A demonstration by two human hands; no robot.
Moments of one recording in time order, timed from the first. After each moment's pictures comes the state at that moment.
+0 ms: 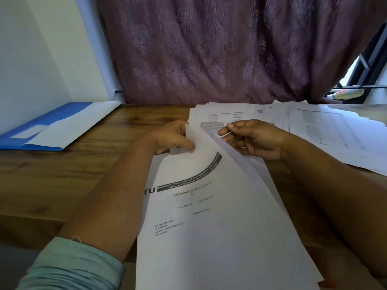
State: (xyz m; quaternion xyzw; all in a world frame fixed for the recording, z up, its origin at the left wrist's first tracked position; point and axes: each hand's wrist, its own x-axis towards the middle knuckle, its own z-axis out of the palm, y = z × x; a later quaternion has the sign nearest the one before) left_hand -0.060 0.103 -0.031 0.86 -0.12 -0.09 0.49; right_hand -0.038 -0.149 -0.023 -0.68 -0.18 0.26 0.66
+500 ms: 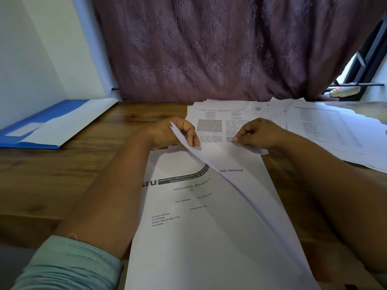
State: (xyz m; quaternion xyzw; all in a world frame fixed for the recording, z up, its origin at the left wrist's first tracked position) left_hand -0.058 0.105 -0.033 0.83 -0.21 -0.10 0.50; right_hand -0.011 -0.165 -0.036 -0.94 -0.18 0.03 0.28
